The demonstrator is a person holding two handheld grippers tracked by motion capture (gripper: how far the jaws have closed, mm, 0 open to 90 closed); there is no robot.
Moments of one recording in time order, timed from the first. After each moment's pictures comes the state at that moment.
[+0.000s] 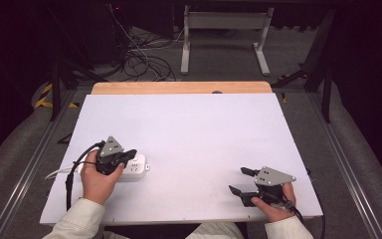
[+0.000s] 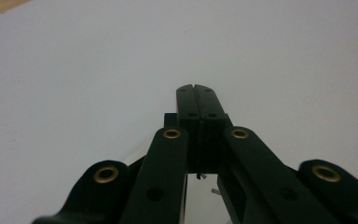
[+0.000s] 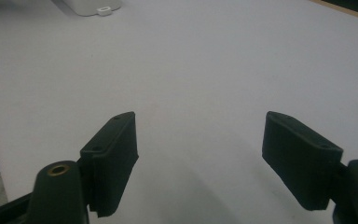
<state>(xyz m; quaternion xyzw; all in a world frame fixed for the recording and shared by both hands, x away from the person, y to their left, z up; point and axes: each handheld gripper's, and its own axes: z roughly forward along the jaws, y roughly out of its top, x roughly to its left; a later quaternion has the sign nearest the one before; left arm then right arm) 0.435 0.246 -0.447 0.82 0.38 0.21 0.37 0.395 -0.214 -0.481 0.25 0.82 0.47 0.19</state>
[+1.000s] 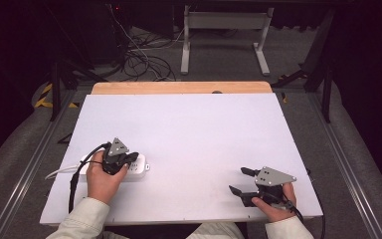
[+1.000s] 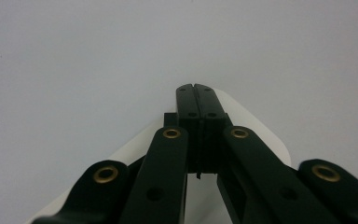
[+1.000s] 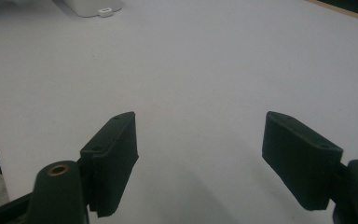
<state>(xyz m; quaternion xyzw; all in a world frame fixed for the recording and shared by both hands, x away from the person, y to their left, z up) 0.442 0.241 -0.462 0.83 0.39 0.20 0.34 0.394 -0.215 -0.480 0.25 0.82 0.47 0.19</state>
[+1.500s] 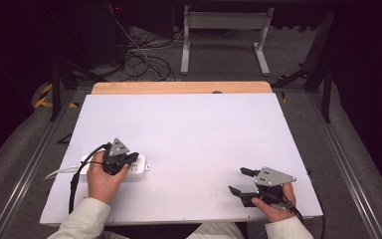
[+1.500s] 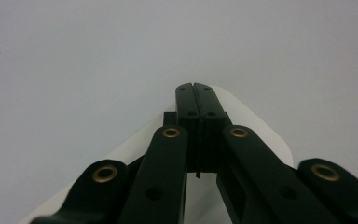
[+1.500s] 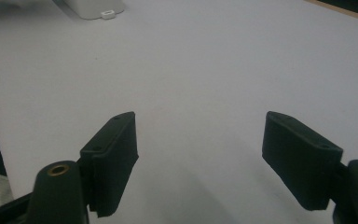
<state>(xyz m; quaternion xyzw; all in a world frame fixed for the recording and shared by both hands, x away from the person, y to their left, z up) 0.441 0.240 -0.465 0.83 0.39 0.21 0.33 0.394 -0.214 -0.480 0.25 0.82 0.48 0.18</state>
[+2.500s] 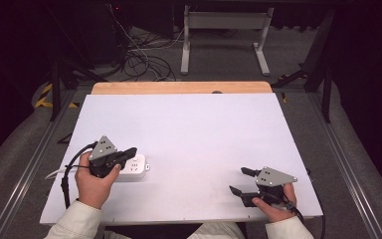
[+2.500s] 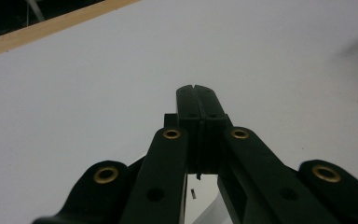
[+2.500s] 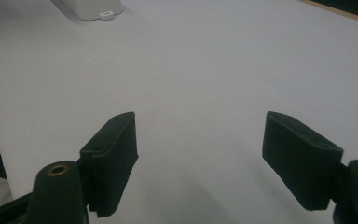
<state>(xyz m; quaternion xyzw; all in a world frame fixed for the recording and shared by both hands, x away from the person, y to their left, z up) 0.410 0.248 -0.417 0.79 0.36 0.22 0.44 0.393 -0.216 -0.480 0.25 0.82 0.48 0.19</state>
